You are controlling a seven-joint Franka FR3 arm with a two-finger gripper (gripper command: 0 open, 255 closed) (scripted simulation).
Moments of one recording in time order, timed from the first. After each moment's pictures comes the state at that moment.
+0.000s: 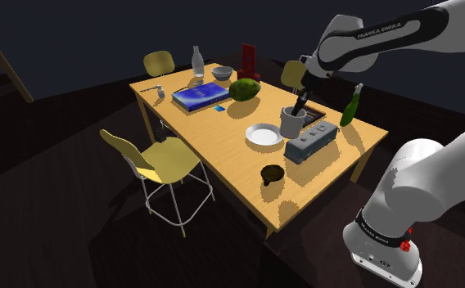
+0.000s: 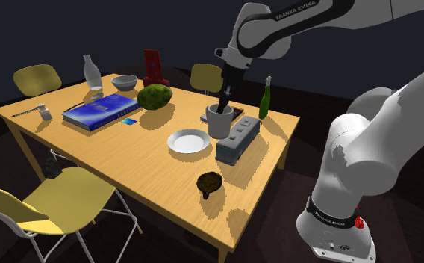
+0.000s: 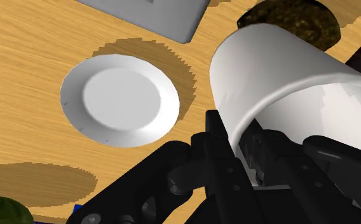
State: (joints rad) arm 0.06 -0.56 -0.45 -2.56 -0.01 2.24 -0.68
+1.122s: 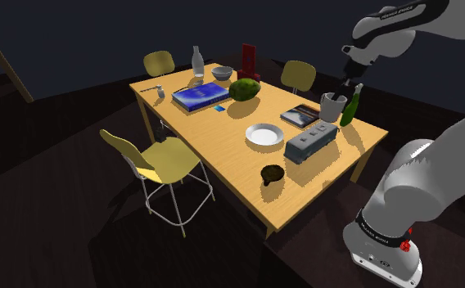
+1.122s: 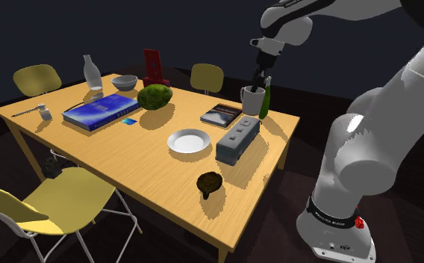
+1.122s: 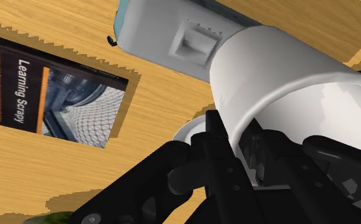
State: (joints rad) arm 0.04 -0.37 -0.89 -2.26 0.01 2.09 -1.16
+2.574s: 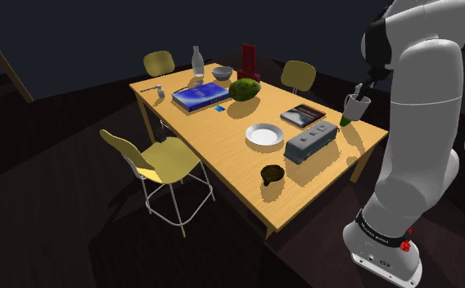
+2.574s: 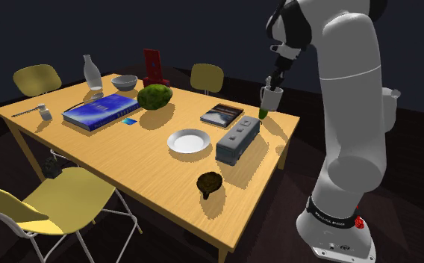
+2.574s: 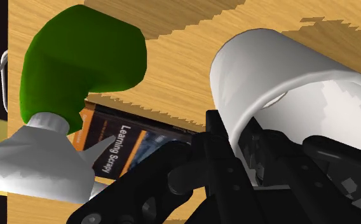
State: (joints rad) arm -0.16 0.38 -1.14 -1.85 0.67 1.85 -1.87
